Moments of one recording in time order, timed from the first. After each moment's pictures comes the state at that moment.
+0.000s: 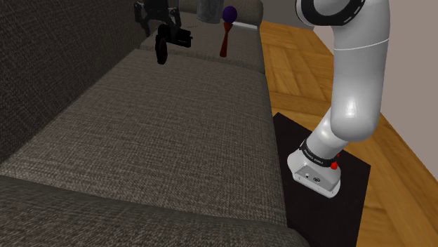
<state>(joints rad) 0.06 0.54 0.40 -1.12 -0.24 1.60 1.39</state>
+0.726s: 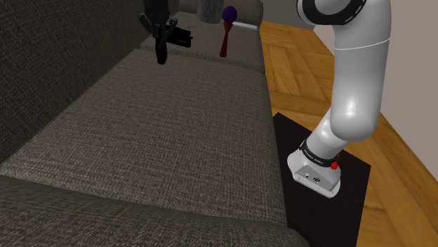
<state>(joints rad) 0.05 0.53 0.40 -1.17 -0.24 1.64 1.40</state>
